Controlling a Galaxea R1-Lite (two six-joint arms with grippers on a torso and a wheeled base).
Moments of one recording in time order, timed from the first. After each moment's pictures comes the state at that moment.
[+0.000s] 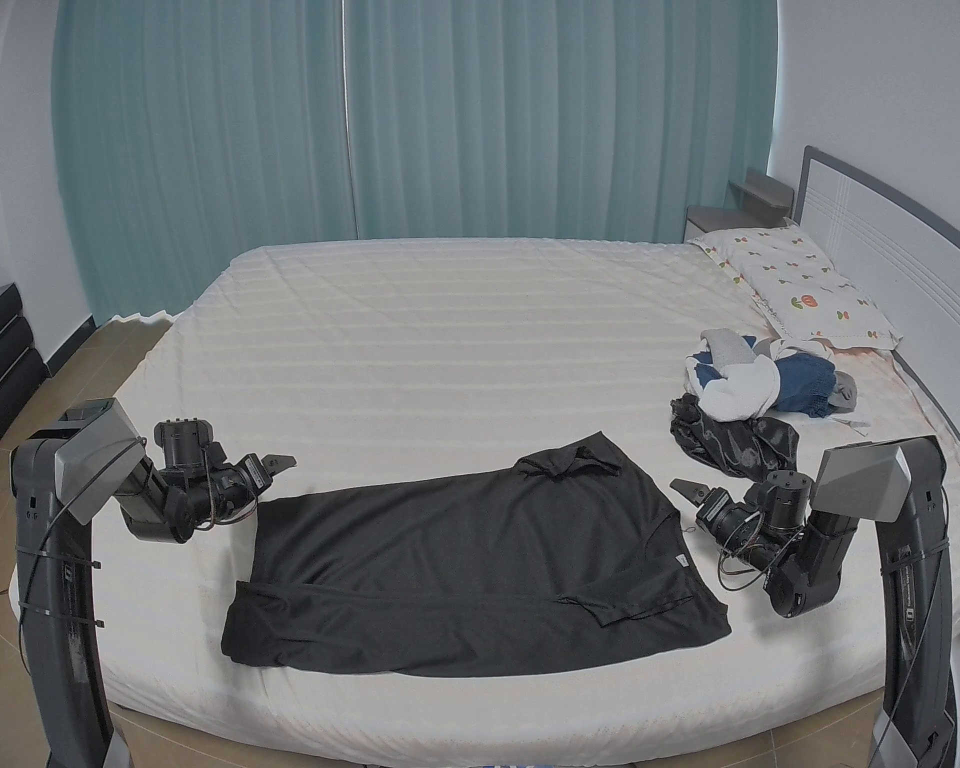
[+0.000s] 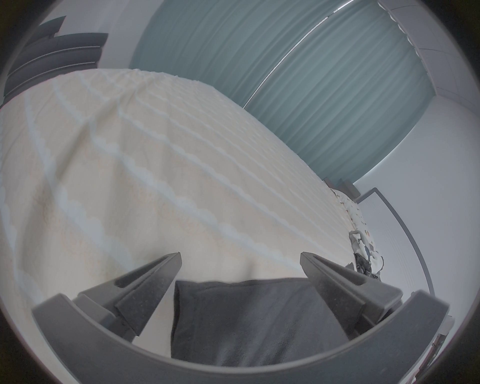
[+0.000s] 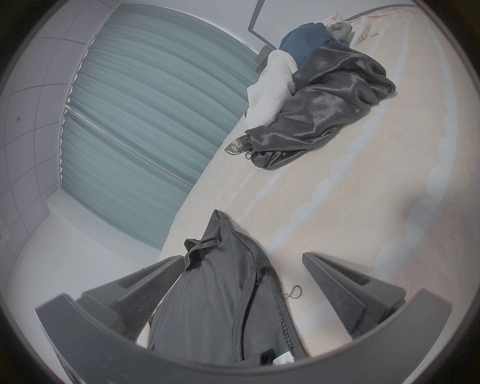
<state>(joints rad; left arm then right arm) 0.13 2.51 -1.21 -0.77 -0.38 -0.54 0.07 2.59 -0.82 -1.47 0.24 0.88</state>
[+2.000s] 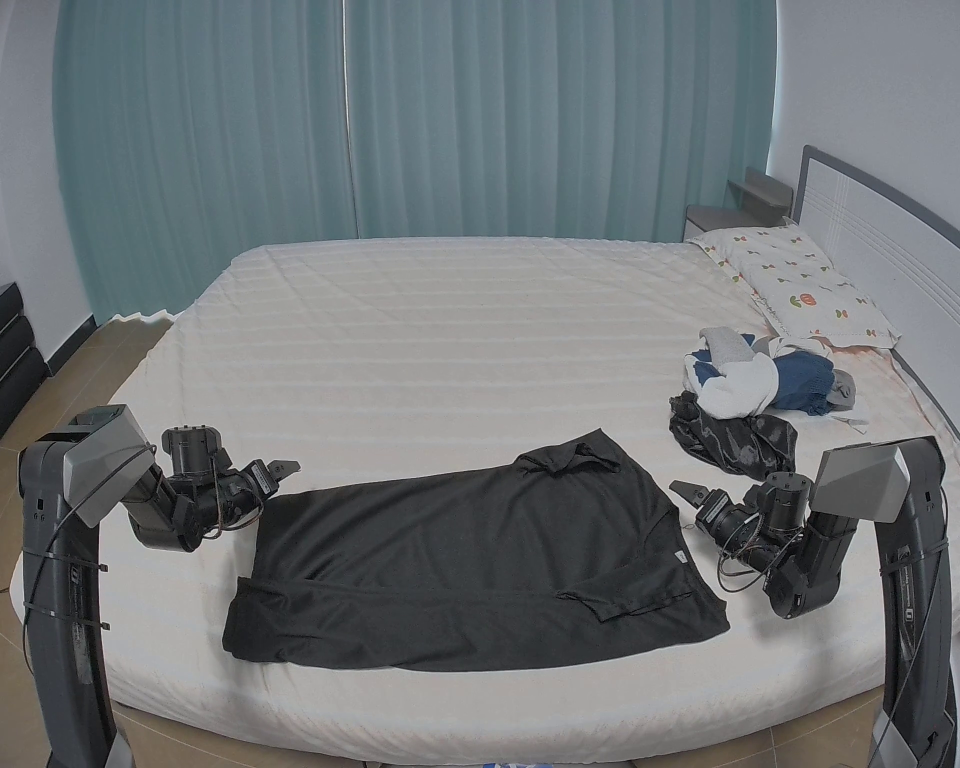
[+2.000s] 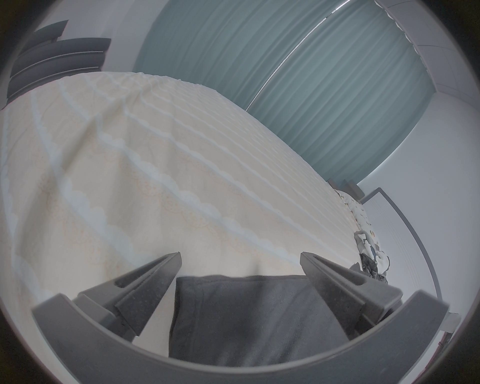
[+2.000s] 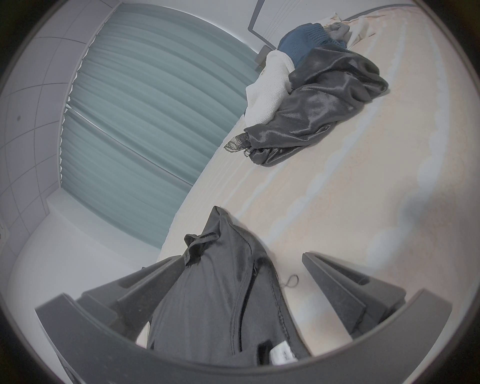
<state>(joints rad) 0.11 2.53 -1.19 -0.82 -0.32 -0.54 0.07 2.59 -0.81 -1.48 0.24 0.88</state>
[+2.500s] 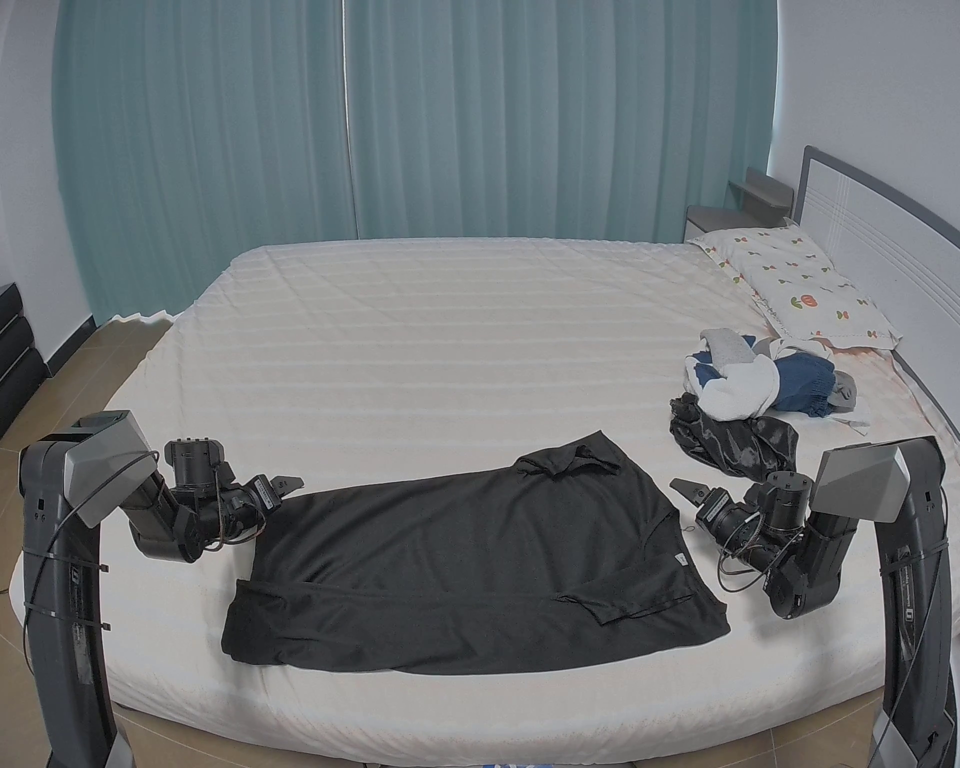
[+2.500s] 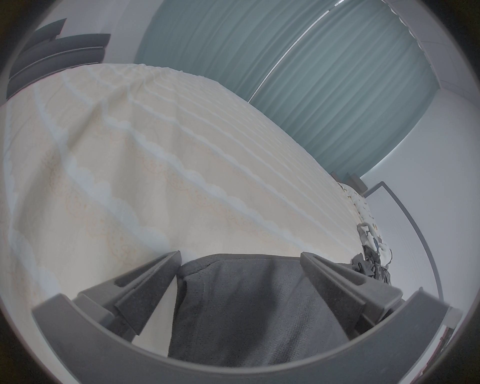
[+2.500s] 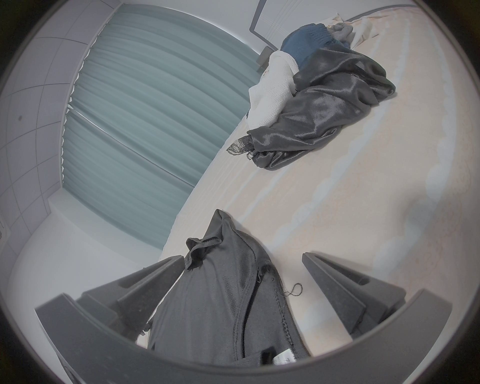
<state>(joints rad) 0.10 2.53 -1.13 -0.83 -0.32 -0.53 0.07 2.59 -0.81 -1.49 0.24 0.88</state>
